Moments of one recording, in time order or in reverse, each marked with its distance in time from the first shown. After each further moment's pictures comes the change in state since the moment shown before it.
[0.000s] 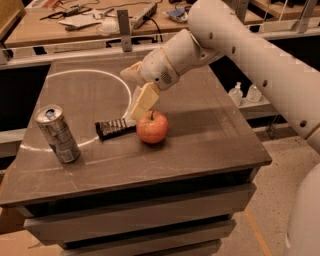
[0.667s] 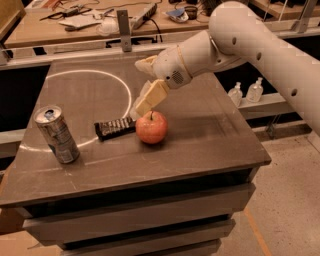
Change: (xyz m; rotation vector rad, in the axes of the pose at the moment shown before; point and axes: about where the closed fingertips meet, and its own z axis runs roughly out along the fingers) arm 0.000 -0.010 -0.028 0.161 -0.074 0.032
